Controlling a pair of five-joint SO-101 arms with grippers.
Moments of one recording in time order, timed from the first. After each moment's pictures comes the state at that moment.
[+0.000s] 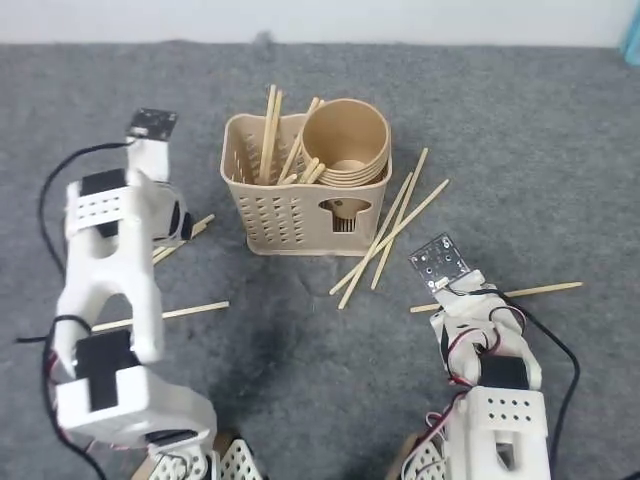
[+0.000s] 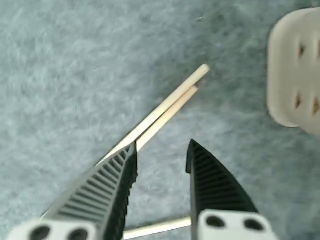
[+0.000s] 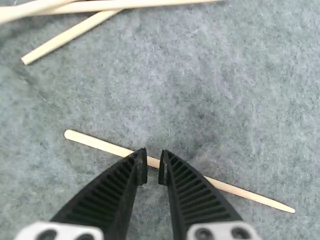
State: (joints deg) left arm -20.2 3.1 20.8 66.6 -16.7; right arm -0.9 -72.4 89.4 41.7 36.4
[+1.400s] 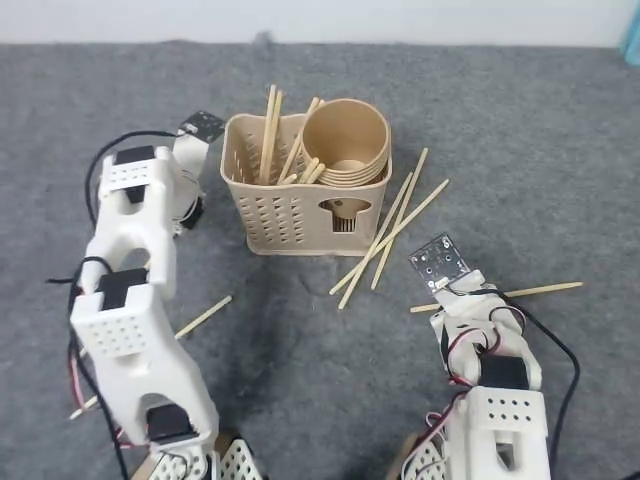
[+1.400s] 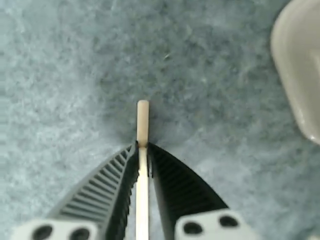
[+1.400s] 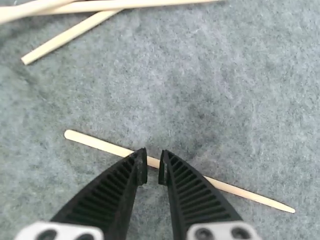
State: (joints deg) left arm -18.5 30.2 -1.1 67.9 -33.8; right arm -0.9 -72.4 89.4 41.7 36.4
